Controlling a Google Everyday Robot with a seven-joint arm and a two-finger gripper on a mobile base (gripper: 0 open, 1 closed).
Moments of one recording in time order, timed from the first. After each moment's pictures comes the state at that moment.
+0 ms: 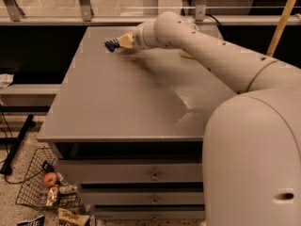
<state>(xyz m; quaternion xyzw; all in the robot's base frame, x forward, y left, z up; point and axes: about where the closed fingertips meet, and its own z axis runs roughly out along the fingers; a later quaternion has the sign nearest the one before) 0.846 0.072 0.868 -0.31 0.78 0.18 0.52</state>
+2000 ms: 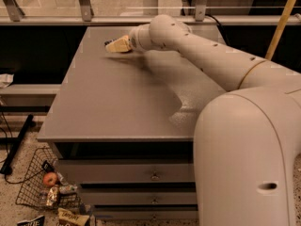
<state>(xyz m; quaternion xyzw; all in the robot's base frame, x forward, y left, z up) 0.853 0.086 0.853 -0.31 0.78 0.19 0.51</state>
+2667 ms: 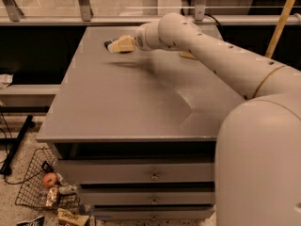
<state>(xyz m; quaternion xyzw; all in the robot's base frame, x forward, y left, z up) 0.835 0.074 0.873 -0.32 0.76 0.19 0.52</state>
